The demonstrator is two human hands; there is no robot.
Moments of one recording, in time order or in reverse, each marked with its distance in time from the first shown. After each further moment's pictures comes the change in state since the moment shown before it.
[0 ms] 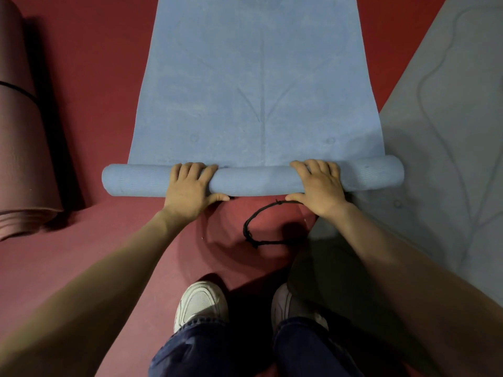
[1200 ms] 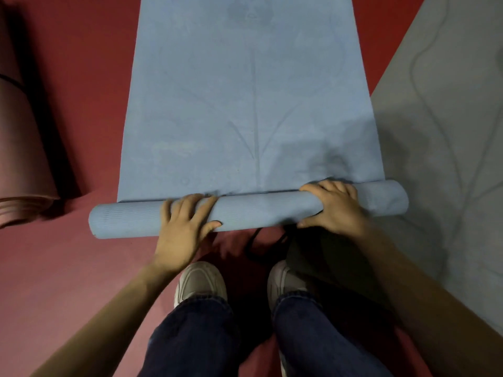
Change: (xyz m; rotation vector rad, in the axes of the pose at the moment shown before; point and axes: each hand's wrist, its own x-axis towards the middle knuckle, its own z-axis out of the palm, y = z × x) left_hand -0.103 0.049 -0.017 -0.145 -0.004 -0.048; right_hand -0.087 0.012 -0.004 0.162 -0.182 0.114
